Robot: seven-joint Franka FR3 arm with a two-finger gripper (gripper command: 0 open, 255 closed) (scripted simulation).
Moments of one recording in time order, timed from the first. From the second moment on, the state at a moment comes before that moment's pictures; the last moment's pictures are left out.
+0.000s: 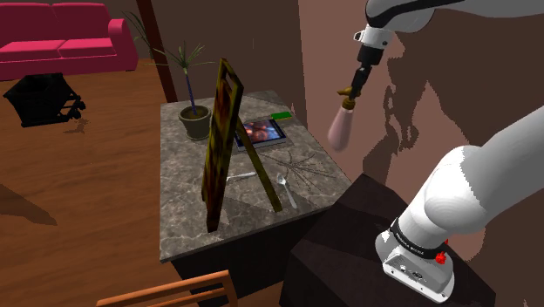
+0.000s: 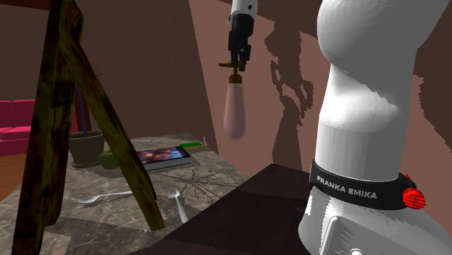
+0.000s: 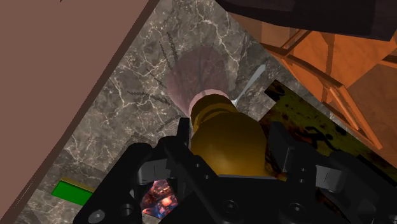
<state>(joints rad) 0.02 -0.32 -0.57 -2.19 -0.02 1.84 -0.71</state>
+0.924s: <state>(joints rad) 0.03 -0.33 -0.55 -2.01 -0.02 1.66 -0.69</state>
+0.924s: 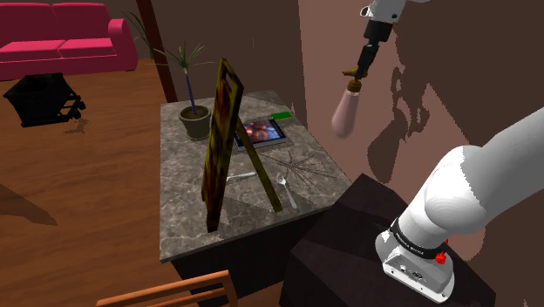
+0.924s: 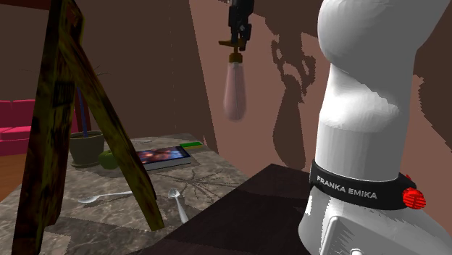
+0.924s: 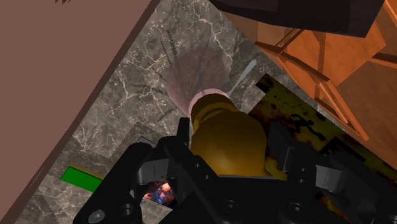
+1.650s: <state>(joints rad) 0.03 -0.30 -0.55 -1.84 -0.01 1.50 -0.68</state>
